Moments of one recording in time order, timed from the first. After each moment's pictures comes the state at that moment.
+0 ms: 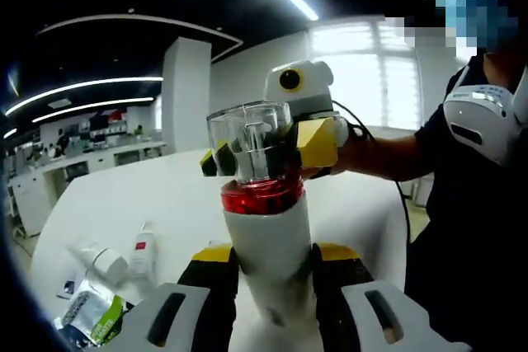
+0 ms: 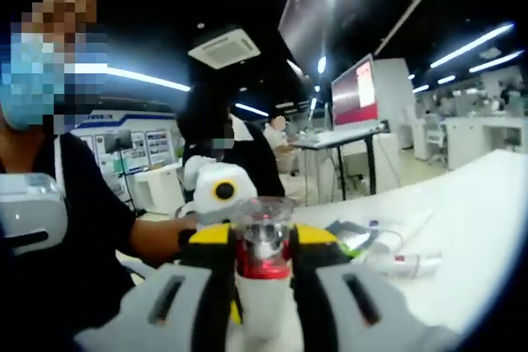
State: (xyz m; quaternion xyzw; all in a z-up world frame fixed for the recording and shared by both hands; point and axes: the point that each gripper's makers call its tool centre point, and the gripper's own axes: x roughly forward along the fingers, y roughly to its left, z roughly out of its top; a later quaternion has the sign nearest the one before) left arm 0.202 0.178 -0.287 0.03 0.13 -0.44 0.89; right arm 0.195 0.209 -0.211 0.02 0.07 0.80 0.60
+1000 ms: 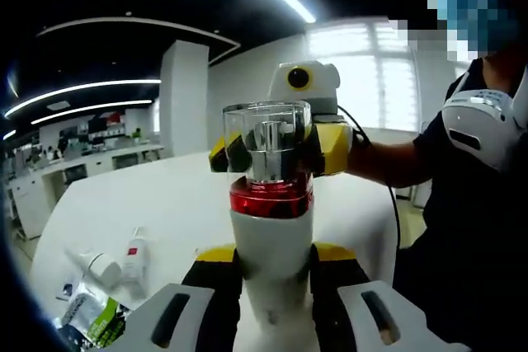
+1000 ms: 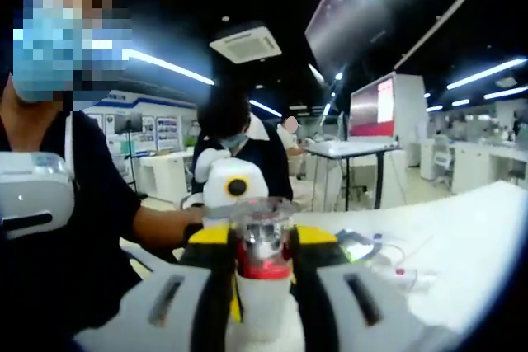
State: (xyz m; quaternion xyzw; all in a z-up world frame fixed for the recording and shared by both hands) left arm 0.190 0.163 -0.275 0.04 0.13 -0.44 0.89; right arm 0.173 0.196 -0.197 -0.02 0.02 0.81 0.59
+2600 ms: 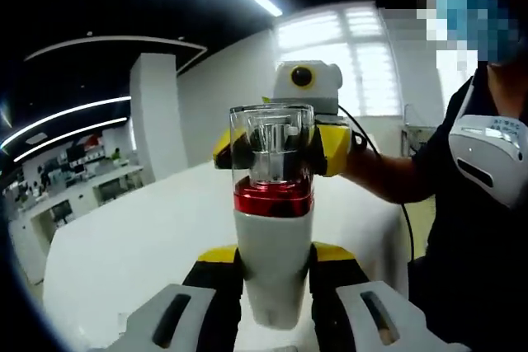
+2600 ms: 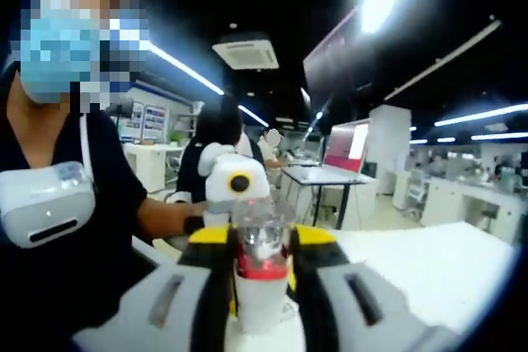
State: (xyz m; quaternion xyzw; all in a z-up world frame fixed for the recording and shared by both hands) left arm 0.231 0.062 -0.216 0.10 0.11 -0.49 0.86; right arm 0.212 0.086 -0.136 -0.05 -0.06 0.77 0.63
